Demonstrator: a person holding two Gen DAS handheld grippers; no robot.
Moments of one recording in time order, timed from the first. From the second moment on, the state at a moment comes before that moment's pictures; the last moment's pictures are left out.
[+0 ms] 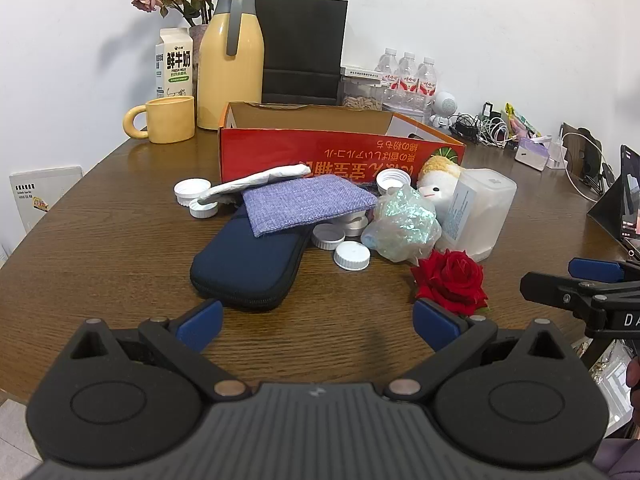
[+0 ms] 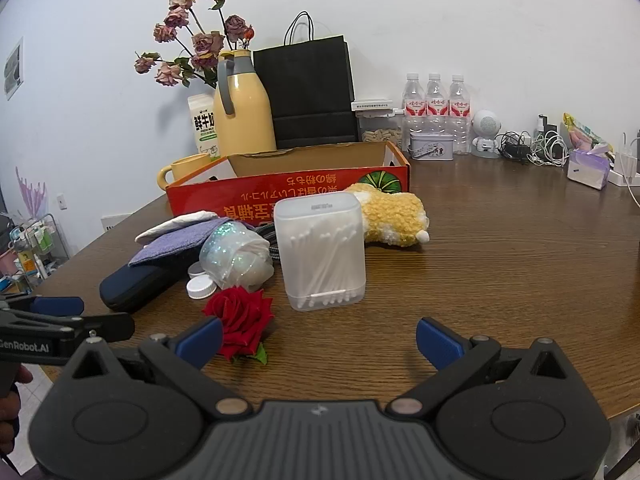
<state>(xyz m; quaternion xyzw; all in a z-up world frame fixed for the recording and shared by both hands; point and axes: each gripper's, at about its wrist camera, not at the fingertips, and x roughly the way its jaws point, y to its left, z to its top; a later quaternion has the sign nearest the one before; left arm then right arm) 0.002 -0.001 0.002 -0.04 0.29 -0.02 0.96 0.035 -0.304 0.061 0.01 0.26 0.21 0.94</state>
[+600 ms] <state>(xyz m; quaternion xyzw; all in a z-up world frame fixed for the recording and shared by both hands) 0.002 -0.001 0.002 -0.04 0.29 -0.02 0.96 0.033 -0.304 0.060 0.01 0.26 0.21 0.94</state>
